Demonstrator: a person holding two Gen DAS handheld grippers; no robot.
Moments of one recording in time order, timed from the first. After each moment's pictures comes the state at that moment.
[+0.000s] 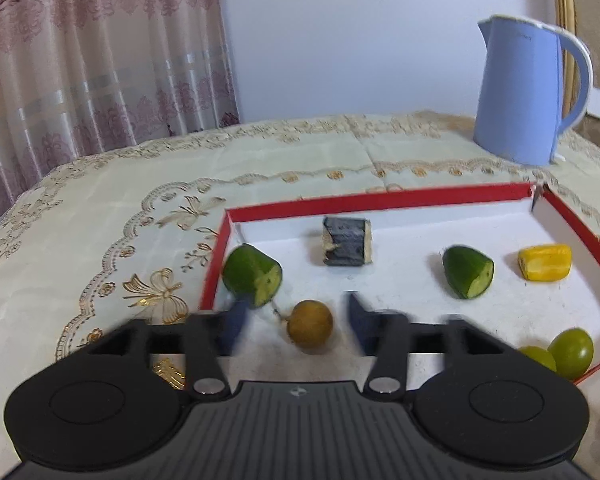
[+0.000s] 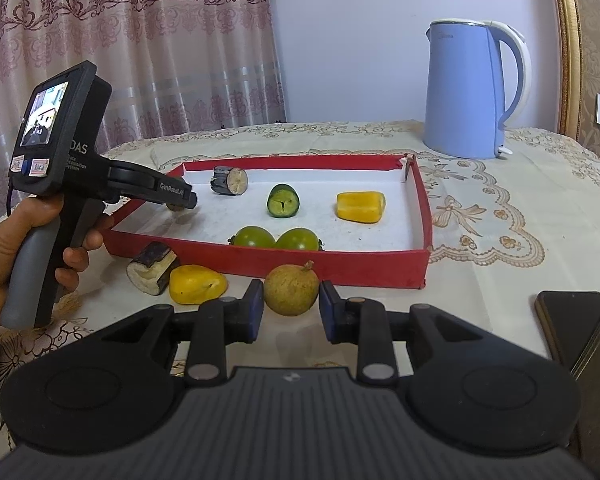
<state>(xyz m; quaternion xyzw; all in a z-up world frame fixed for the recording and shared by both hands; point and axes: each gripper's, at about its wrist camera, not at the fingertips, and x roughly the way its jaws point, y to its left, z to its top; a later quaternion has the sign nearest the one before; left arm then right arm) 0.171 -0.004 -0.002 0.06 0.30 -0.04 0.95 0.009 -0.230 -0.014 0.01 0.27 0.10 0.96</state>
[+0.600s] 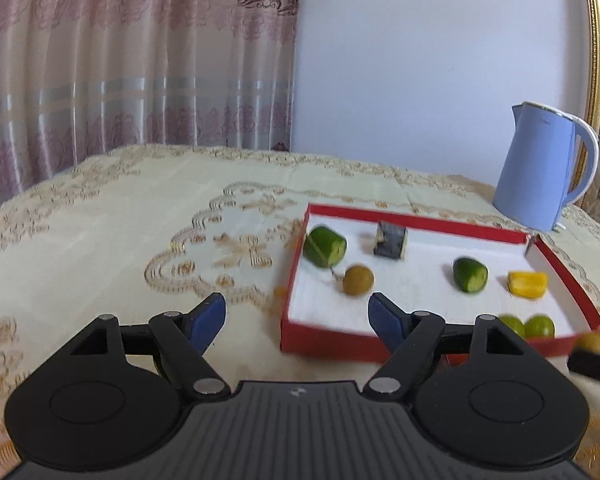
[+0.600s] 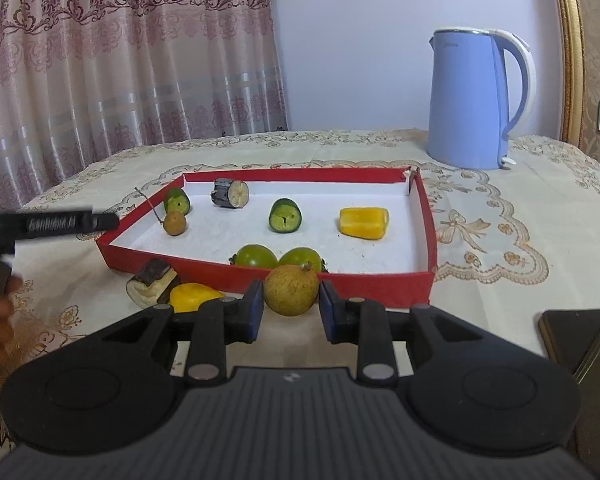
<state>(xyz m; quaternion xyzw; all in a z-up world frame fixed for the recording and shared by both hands) 0.072 0.047 0.002 -0.04 0.24 0.01 0.97 0.020 -0.225 -0.005 0.01 0.26 0.10 0.96</state>
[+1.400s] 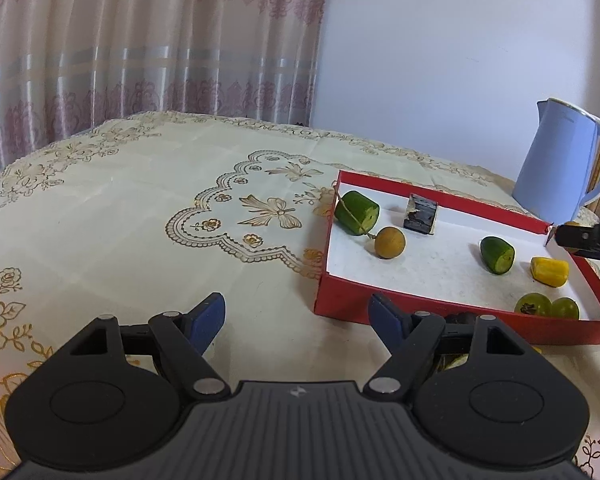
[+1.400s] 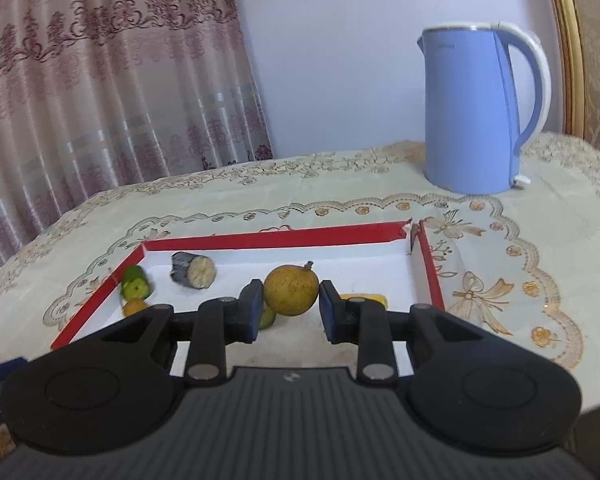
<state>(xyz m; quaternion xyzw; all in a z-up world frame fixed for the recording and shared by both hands) 0.070 0.067 -0.021 -0.07 0.26 0.03 0.96 0.129 -0.240 0.009 0.07 0.26 0.08 0.96</state>
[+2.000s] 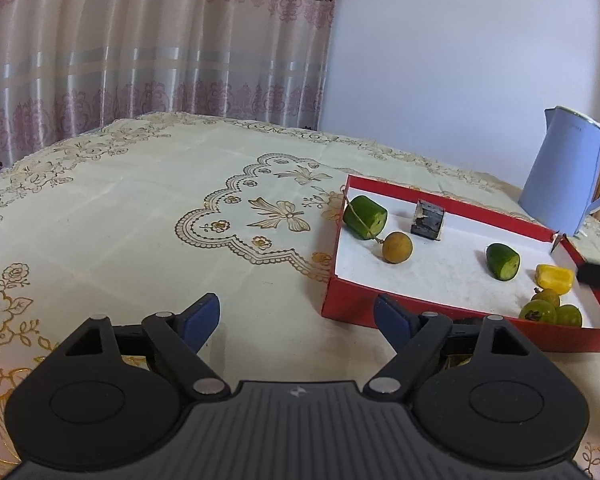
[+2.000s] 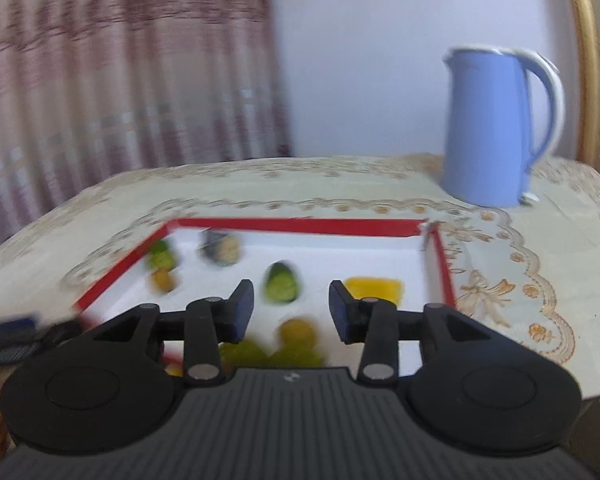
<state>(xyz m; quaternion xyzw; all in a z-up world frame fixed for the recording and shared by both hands) 0.066 0.068 -0.019 -0.08 0.26 0.04 0.96 0.061 -0.217 0.012 0.01 0.24 0.14 0.96</state>
